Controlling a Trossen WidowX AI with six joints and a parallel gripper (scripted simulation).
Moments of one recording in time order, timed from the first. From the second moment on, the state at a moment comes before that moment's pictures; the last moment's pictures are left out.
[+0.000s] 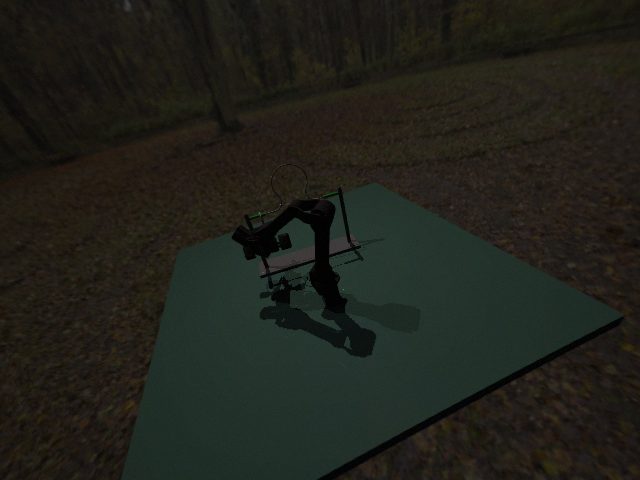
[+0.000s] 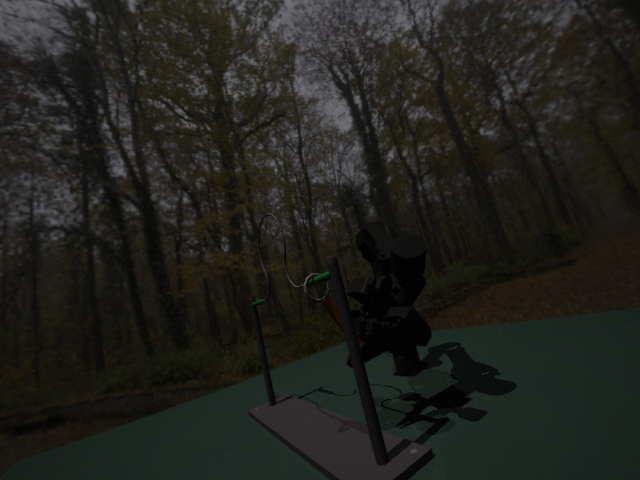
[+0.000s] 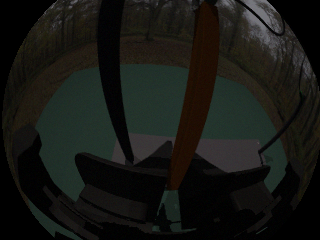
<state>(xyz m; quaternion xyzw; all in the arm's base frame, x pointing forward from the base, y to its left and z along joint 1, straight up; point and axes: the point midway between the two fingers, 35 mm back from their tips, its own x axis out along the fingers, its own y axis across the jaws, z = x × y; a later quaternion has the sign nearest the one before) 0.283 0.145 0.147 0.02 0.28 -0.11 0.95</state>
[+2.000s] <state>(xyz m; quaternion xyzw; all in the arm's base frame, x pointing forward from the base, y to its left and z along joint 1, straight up) 0.242 0.156 0.171 0.02 0.28 -0.11 0.95</state>
